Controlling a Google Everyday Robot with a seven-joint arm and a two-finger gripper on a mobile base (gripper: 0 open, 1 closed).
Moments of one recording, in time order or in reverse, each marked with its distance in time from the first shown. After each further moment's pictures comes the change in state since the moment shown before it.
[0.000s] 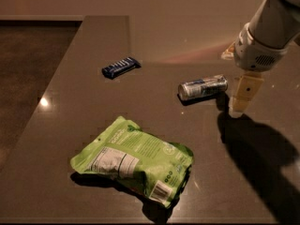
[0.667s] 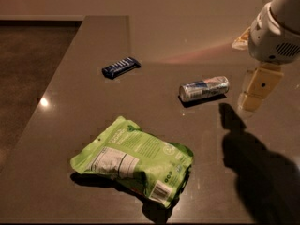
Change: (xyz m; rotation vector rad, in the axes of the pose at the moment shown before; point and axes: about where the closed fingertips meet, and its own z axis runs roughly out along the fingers) arm -0.013 0.033 -0.058 0.054 -0.013 0.042
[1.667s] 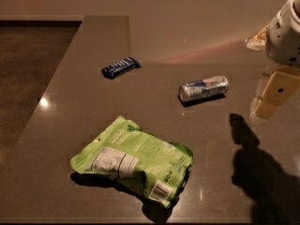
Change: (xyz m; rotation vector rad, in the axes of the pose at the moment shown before) arm 0.010 0.024 -0.026 0.024 0.008 0.056
